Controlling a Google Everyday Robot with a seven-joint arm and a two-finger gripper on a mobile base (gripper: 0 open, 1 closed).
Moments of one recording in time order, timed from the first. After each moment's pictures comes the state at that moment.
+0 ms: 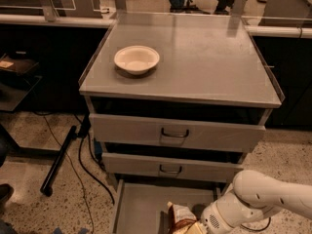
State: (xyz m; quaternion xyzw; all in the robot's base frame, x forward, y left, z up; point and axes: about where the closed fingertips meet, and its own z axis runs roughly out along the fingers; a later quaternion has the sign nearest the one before) arm 0.311 -0.113 0.490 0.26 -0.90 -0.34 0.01
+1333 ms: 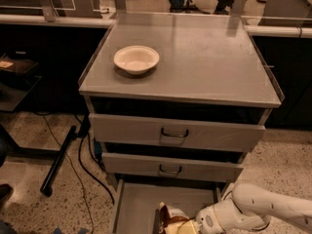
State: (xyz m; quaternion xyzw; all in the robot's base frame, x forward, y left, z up) arm 0.338 -0.091 0.420 0.19 -0.87 -0.46 -0.02
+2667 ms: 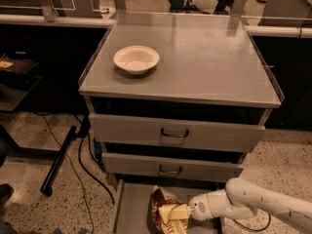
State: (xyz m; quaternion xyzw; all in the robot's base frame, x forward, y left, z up) arm 0.404 -0.067 0.404 0.16 -0.83 -0.52 -0.08
